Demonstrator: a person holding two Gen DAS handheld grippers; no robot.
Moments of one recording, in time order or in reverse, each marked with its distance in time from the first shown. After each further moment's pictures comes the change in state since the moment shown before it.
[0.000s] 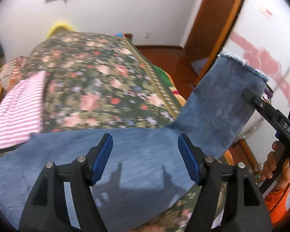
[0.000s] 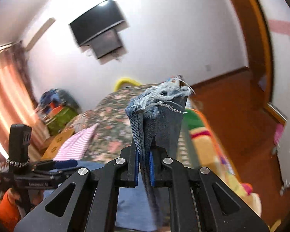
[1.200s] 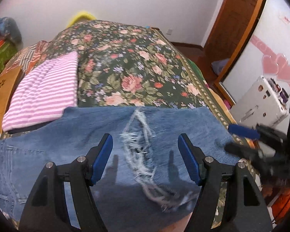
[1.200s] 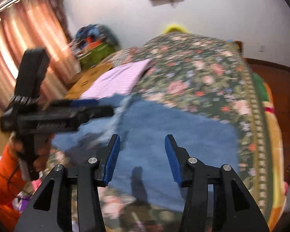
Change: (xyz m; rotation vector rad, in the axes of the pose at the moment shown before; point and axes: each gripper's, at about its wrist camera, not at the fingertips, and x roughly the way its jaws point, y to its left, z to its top) left arm 0.005 0.076 -0.040 -0.063 0.042 0.096; right arm 0.092 0.084 -0.072 -0.235 0.391 0.179
